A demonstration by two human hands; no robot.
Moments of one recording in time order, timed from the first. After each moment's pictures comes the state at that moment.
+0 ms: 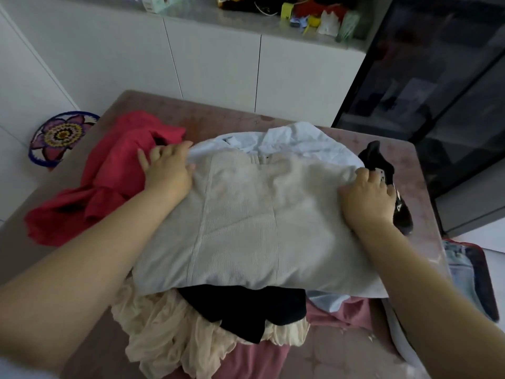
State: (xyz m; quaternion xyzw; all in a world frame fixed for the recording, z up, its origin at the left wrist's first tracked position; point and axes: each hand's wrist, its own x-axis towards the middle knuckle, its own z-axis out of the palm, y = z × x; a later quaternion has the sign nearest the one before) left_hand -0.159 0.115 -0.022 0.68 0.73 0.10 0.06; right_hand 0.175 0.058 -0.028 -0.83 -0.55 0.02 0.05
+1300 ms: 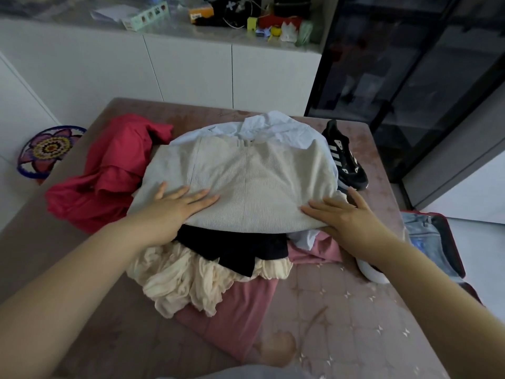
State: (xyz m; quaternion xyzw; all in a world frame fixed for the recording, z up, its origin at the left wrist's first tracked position) left_hand -0.169 -0.043 0.011 0.87 0.46 -0.19 0.07; right_hand 0.182 -0.121 -0.009 -0.53 -0.84 -0.08 0.09
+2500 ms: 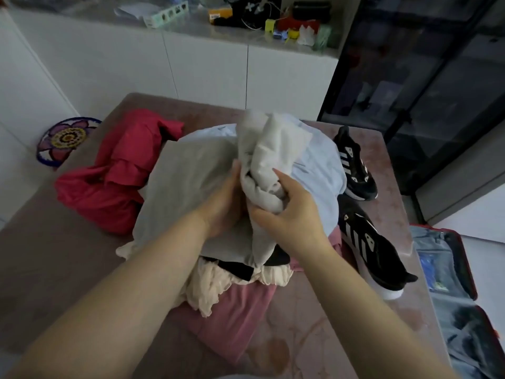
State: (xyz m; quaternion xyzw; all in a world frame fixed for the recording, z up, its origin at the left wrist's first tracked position) left_hand -0.066 -0.053 0.022 0.43 0.47 0.32 0.70; right_hand 0.054 -0.115 0.054 -0.61 -0.57 0.36 0.42
